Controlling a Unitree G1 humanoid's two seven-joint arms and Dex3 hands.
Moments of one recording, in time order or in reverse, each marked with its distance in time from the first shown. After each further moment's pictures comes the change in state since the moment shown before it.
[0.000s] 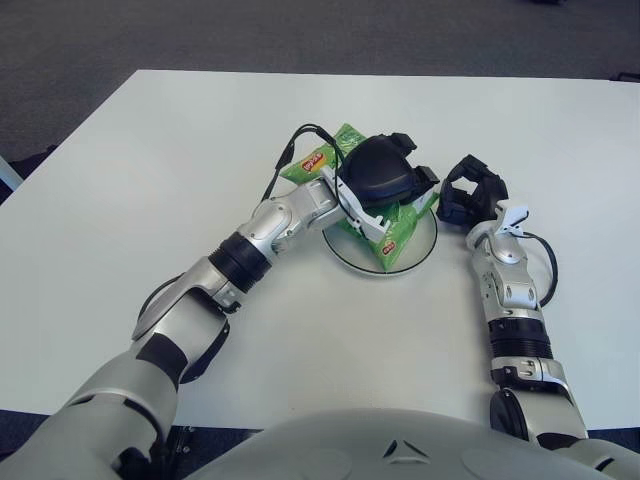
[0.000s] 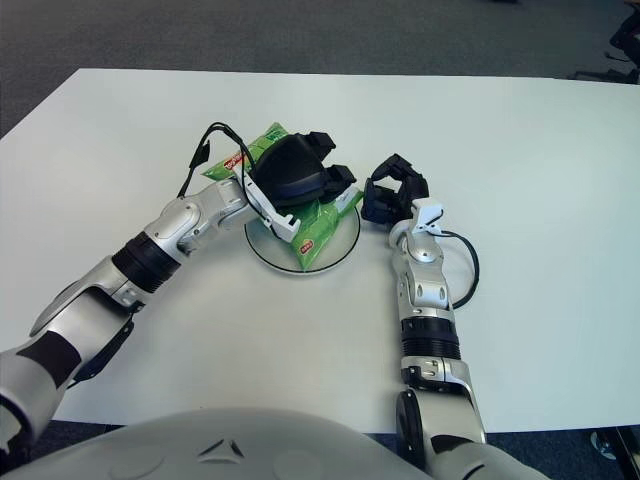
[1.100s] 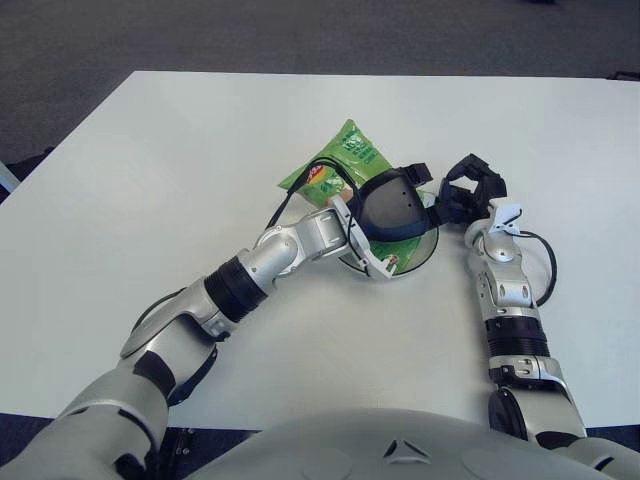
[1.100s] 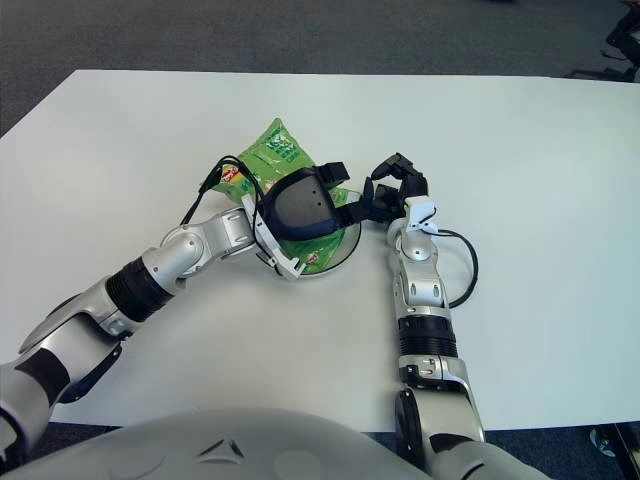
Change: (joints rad) left arm 0.124 0.052 -0.086 -0.241 0.154 0.051 -0.106; right arm -0.021 -0.004 0.028 0.045 -0.099 -0.018 -0.096
